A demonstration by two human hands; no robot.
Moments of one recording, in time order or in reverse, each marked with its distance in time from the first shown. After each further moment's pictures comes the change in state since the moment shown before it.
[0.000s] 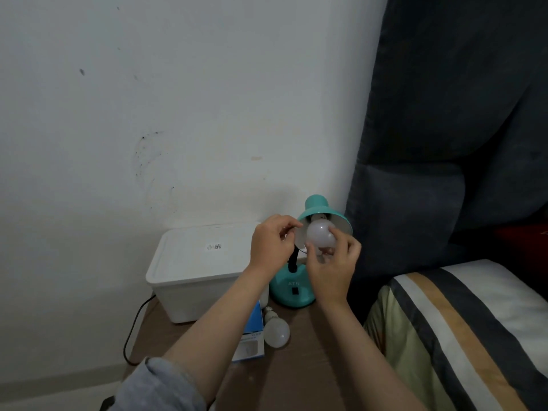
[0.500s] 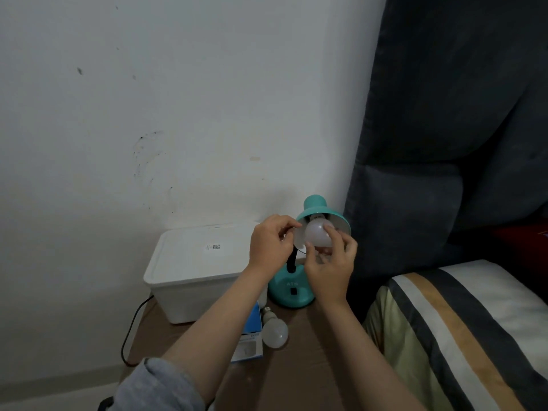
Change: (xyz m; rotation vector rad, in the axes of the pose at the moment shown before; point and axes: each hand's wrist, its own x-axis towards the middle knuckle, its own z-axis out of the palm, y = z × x) left_hand 0.000 0.002 0.001 0.002 0.010 0.006; right_hand 0.002 0.003 0.000 0.025 -0.014 -0.042
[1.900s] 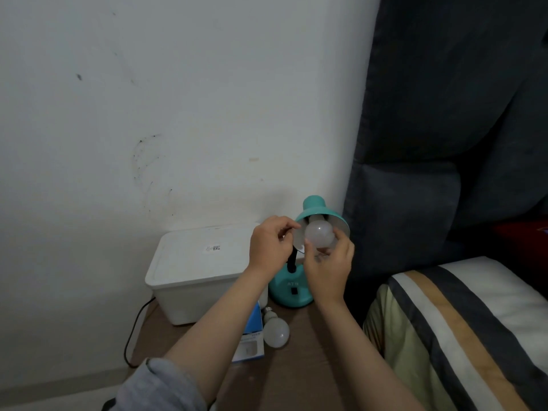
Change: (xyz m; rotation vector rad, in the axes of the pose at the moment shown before) left_hand -0.002 -0.001 0.001 -0.008 0.004 -0.018; right_hand -0.001 -0.013 -0.002 0.006 0.004 0.163
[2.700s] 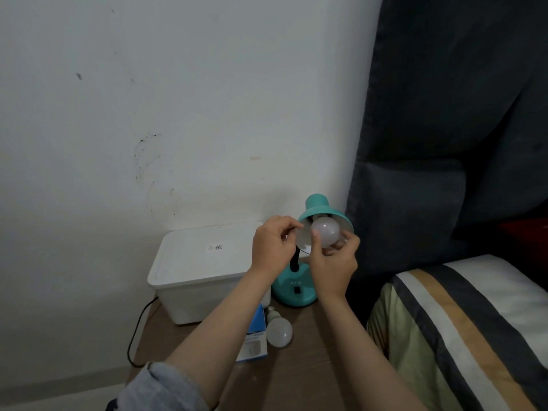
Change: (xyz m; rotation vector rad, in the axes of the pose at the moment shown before) left_hand -0.002 0.001 -0.001 0.000 -0.006 0.007; right_hand 0.005 0.003 0.007 0.134 0.067 0.169
